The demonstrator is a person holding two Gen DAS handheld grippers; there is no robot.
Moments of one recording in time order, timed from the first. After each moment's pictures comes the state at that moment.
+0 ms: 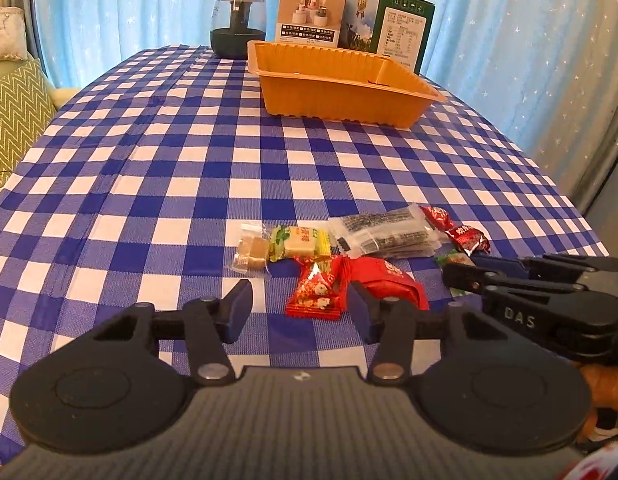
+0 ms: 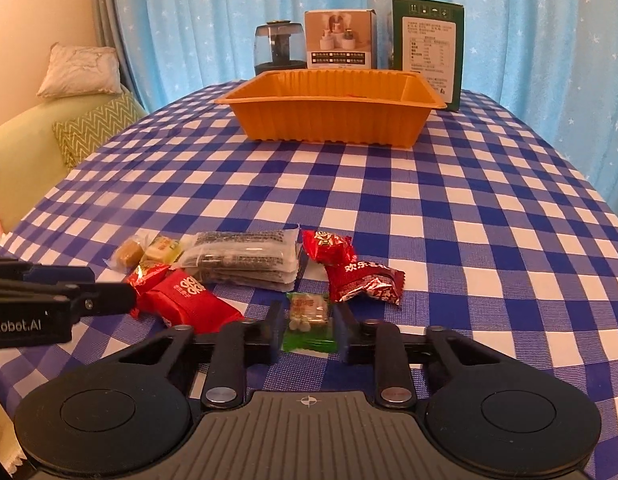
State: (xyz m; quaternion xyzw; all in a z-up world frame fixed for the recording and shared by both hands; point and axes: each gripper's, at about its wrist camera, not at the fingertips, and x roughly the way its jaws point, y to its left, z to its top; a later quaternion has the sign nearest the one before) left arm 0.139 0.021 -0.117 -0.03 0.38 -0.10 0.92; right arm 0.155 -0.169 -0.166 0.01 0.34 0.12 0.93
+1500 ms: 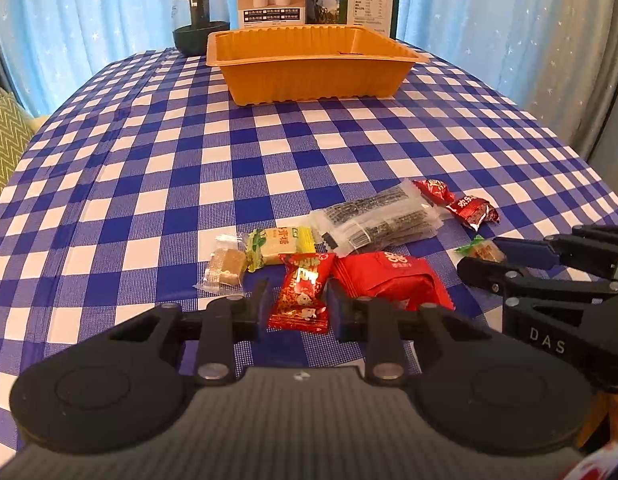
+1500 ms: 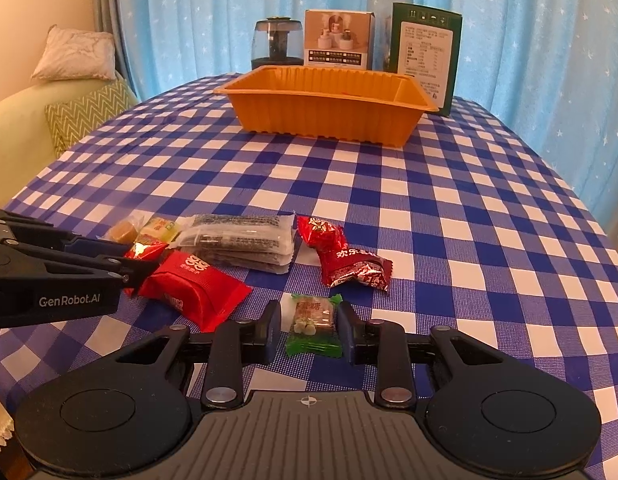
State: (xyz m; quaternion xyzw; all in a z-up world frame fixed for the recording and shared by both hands) left arm 0.159 -0.004 -0.131 0.05 0.39 -0.13 0.91; right arm 0.147 -0.169 -0.166 -0.03 0.34 0.11 0.93
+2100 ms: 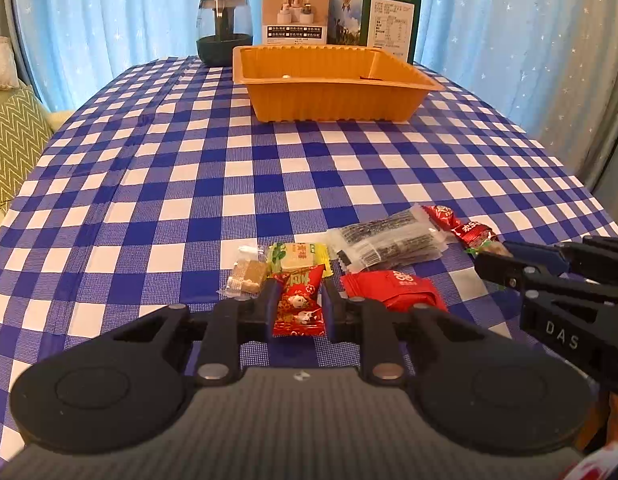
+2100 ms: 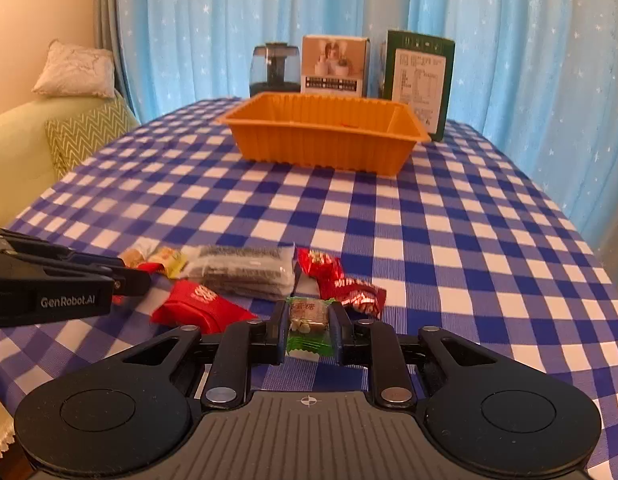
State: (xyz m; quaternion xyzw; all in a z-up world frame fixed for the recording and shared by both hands) left arm 0.151 0.008 -0.118 0.02 0.38 -0.11 0.92; right arm 0.136 -0.170 -0.147 -0.02 0.30 0.10 0.95
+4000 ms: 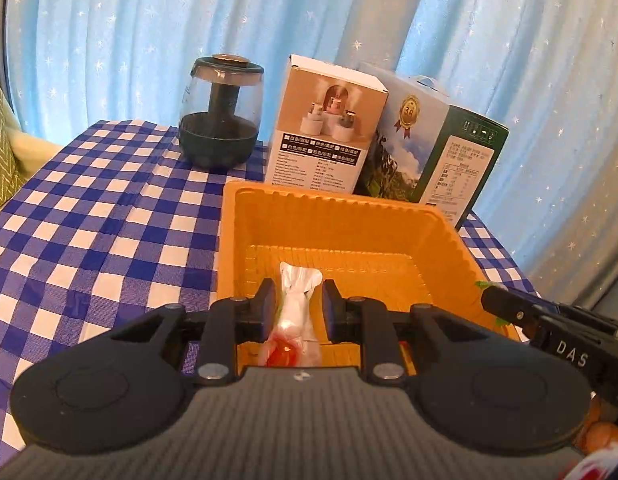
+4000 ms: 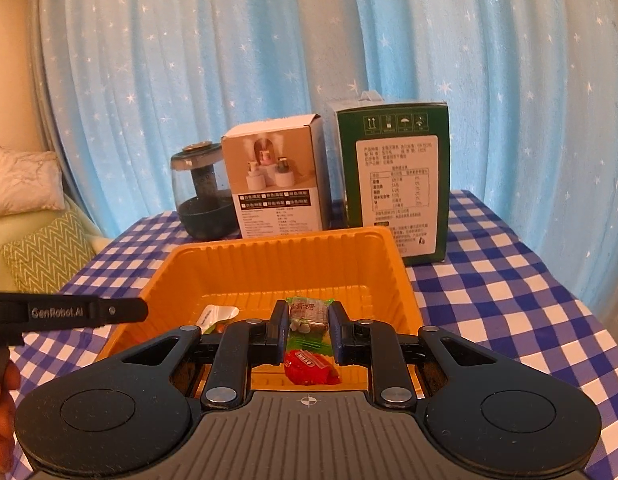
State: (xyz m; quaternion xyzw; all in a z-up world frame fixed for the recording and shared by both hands) left arm 0.409 0.013 -0.062 -0.09 0.32 -0.12 0.93; right arm 0.378 -0.214 -0.078 0.07 0.25 0.08 0.96
